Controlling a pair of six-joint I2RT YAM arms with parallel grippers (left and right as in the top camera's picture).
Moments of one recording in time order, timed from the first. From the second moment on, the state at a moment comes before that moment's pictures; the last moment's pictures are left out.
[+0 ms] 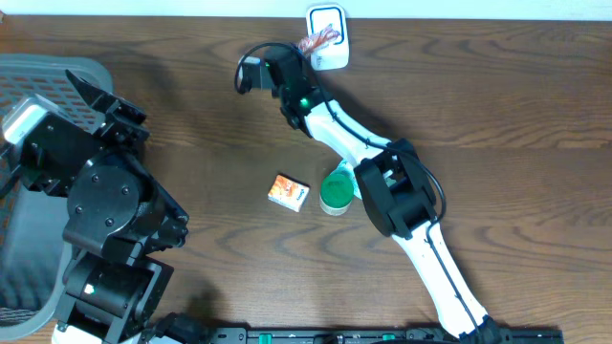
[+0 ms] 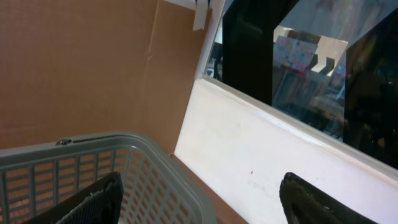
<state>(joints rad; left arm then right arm) -0.41 0.88 1.15 -0.15 -1.16 -0.20 0.61 2.62 2.15 -0.07 0.32 -1.19</state>
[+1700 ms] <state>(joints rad) -0.41 0.88 1.15 -0.06 -1.19 -0.14 -0.41 1.80 1.66 -0.93 0.10 -0.04</state>
